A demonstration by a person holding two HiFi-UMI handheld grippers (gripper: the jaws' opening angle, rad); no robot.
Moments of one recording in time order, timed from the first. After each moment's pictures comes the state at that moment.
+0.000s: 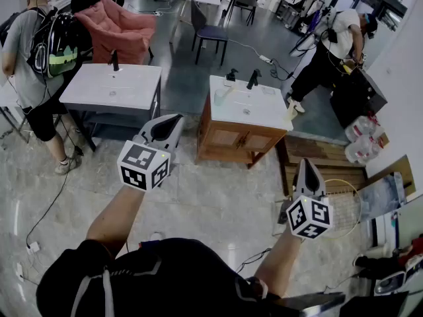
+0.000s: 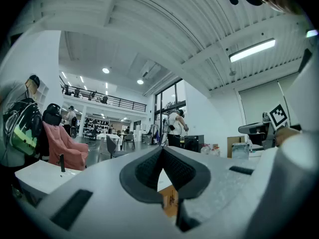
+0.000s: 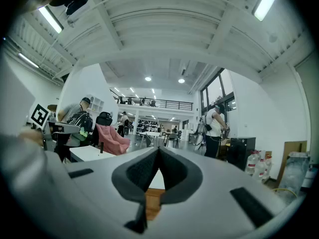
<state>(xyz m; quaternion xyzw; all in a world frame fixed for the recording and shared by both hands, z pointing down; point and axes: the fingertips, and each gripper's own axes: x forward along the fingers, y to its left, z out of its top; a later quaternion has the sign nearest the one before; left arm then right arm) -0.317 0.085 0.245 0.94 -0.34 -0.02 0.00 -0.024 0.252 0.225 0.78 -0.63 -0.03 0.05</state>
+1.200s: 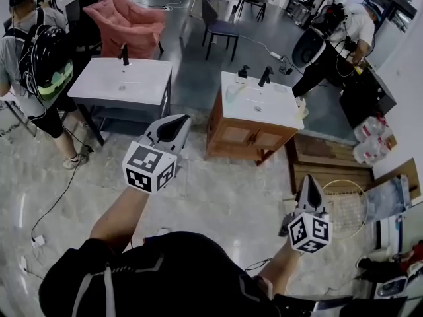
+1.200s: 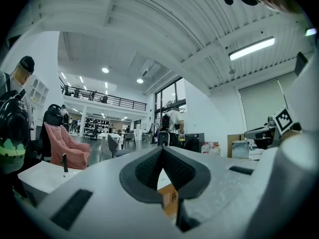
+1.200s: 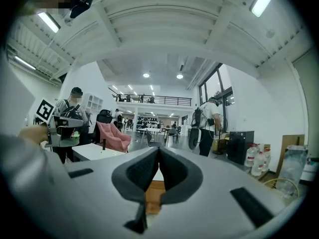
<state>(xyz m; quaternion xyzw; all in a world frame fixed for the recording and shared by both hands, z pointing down) -0.335 0.088 0.254 0.94 -0.35 -0.01 0.00 -0.040 0.276 0.263 0.78 -0.62 0.00 0.05</state>
